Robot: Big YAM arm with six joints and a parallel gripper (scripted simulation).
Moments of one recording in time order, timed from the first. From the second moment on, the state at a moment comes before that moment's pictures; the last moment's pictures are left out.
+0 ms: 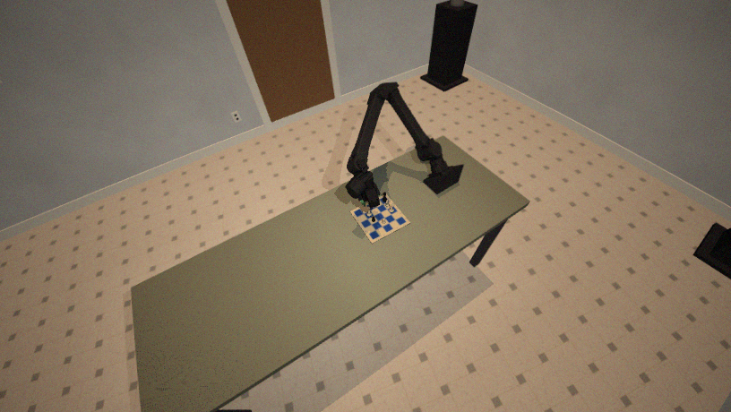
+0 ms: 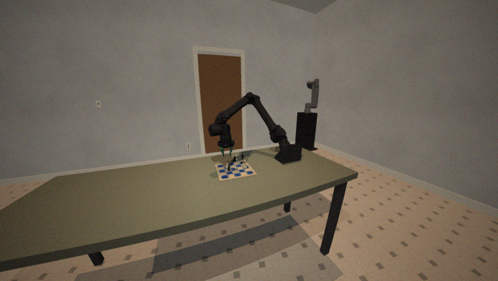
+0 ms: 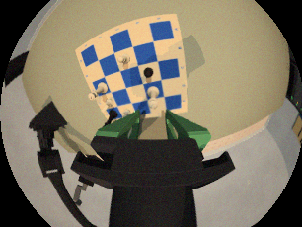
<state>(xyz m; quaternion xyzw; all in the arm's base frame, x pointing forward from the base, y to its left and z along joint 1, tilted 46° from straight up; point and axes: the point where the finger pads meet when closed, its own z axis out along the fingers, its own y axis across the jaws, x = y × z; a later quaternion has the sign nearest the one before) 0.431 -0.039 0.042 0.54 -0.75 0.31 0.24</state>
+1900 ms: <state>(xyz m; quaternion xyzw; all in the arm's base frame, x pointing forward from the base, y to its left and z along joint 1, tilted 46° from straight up) 0.431 -0.071 0.015 0.54 -0.75 0.31 0.24</state>
